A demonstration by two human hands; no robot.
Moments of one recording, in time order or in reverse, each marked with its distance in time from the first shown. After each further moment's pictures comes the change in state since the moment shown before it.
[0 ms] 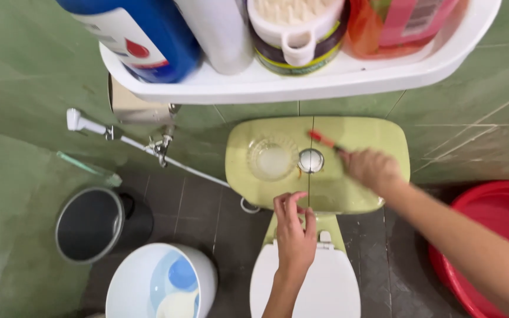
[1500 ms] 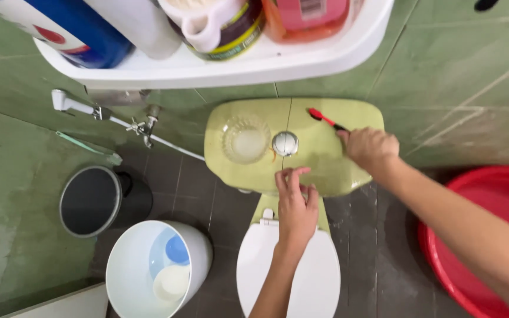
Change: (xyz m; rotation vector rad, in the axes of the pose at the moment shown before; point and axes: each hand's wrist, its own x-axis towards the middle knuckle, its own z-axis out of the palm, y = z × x) left_hand -0.003 0.028 0.066 0.007 -0.007 0.015; right_hand -0.015 0.049 0.100 -0.304 0.844 -0.225
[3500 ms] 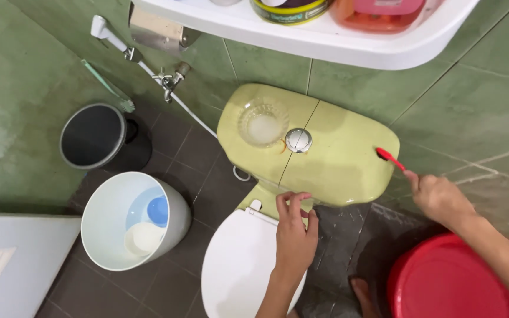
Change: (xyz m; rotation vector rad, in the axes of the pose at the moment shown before) left_hand -0.057 0.010 0.030 -0.038 0.215 -0.162; right_hand -0.081 0.143 0.070 0.158 -0.097 -0.608
